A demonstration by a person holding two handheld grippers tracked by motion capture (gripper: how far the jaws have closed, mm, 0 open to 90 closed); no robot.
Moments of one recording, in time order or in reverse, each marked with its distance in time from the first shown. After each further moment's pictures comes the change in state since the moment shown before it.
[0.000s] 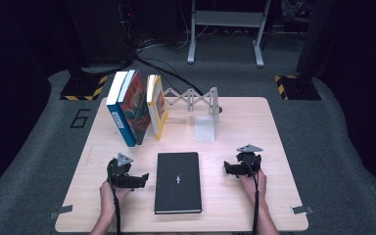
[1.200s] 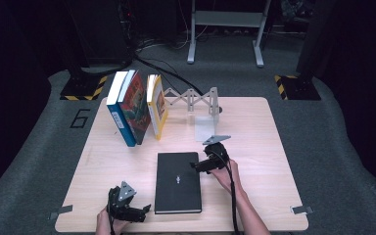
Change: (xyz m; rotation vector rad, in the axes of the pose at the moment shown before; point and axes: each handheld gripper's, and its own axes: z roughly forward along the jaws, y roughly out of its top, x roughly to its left) left arm -0.048 -0.062 -0.032 0.036 -0.092 0.161; right arm 0.093 0.067 0.001 0.014 0.378 -0.184
